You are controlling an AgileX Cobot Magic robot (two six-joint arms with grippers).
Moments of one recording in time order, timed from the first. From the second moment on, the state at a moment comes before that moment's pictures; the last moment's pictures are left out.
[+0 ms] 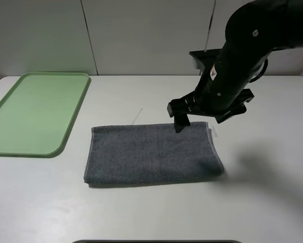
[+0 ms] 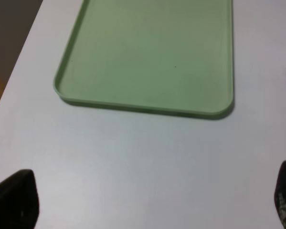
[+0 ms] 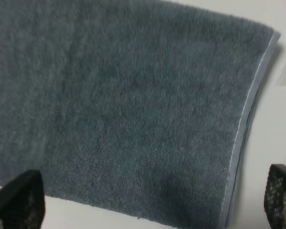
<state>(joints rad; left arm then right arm) 0.11 -0.01 -0.49 0.08 1.05 -0.02 0.62 1.67 -1.06 -0.06 0.76 0.36</state>
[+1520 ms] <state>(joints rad) 0.12 -0.01 -0.49 0.08 1.05 -0.02 0.40 1.99 -1.06 -0.08 0.60 0.35</state>
